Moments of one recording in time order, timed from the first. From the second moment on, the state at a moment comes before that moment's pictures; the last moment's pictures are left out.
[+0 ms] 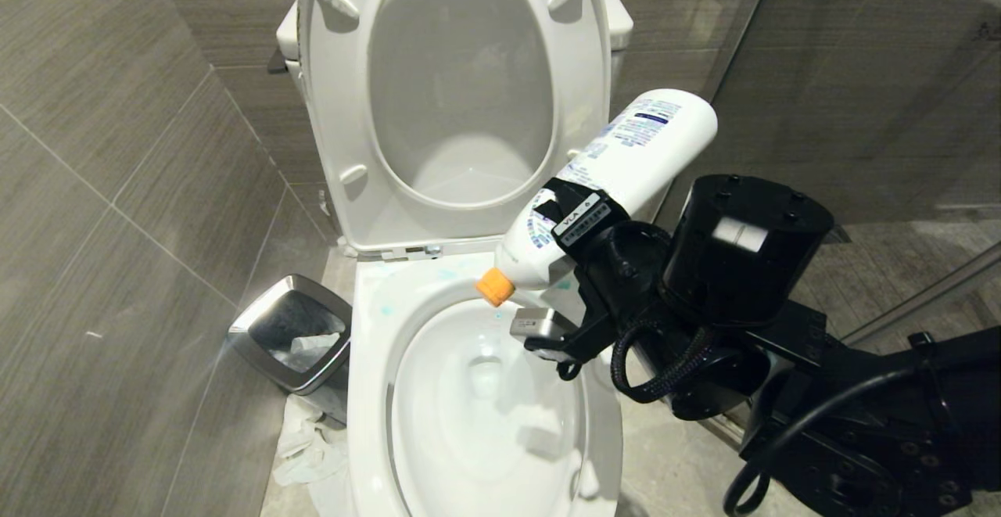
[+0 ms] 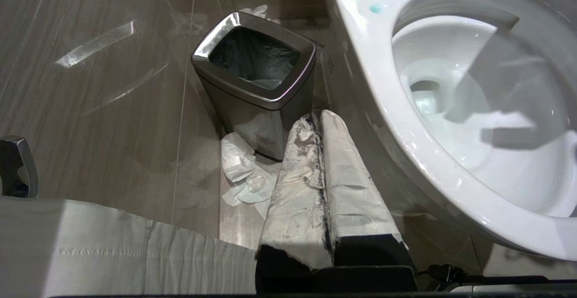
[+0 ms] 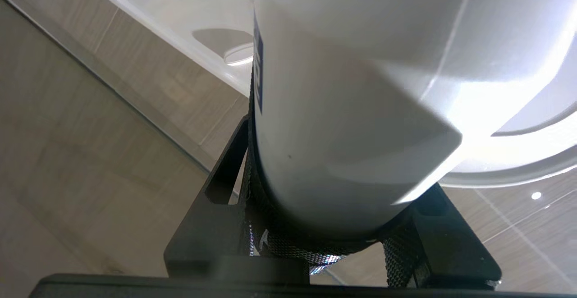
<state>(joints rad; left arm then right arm) 0.00 0.00 0.00 0.00 0.00 0.01 0.88 1.85 -1.01 -0.97 -0.66 -2.34</state>
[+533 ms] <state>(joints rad) 0.00 0.00 0.00 0.00 0.00 0.01 0.89 1.85 -1.01 -0.98 -0.66 -2.41</state>
